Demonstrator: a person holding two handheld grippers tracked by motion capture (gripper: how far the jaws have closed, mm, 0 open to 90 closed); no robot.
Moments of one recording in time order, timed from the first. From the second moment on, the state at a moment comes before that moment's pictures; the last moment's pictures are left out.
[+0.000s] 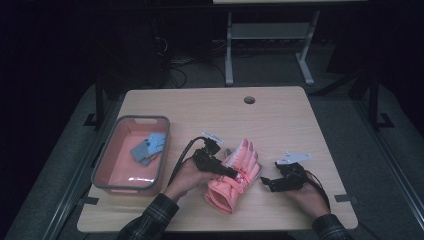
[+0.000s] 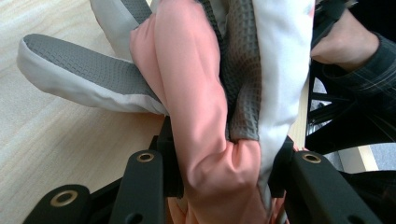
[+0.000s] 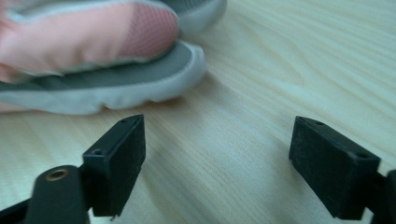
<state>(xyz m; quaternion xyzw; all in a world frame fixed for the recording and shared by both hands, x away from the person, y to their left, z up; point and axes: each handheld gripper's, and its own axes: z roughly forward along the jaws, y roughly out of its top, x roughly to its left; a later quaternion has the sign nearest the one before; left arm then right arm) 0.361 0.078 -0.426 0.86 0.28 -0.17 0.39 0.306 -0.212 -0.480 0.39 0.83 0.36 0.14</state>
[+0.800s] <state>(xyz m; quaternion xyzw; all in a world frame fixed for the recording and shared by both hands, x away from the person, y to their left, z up) 0.368 0.118 -0.366 0.85 0.30 -0.13 0.42 0.306 -0.210 -0.482 0.39 0.83 0.37 0.15</state>
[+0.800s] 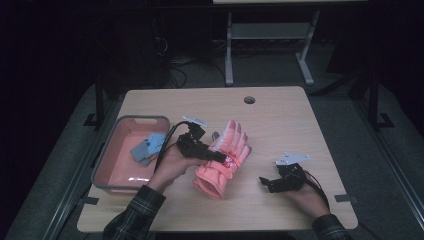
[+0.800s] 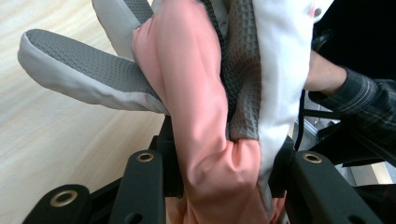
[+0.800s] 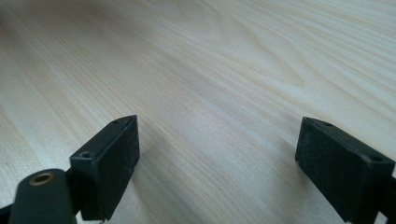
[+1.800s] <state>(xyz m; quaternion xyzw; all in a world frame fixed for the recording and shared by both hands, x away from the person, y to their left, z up) 0.379 0.232 -0.316 0.81 0.38 -0.06 0.44 0.306 -0.210 -0.482 0.39 0.83 0.37 0.15</state>
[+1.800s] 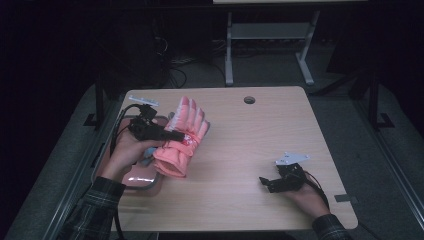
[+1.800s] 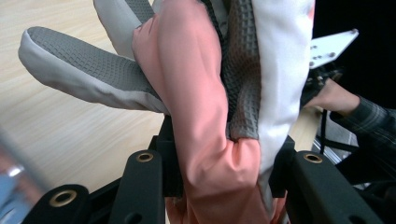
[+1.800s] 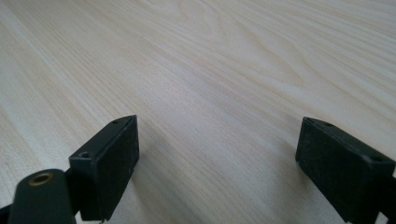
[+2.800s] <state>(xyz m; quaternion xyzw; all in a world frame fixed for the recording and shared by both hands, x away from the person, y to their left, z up) 0.388 0.340 -0.349 0.79 0.49 -0.01 0.37 0.306 -0.210 -0.482 0.39 0.83 0.36 0.15</state>
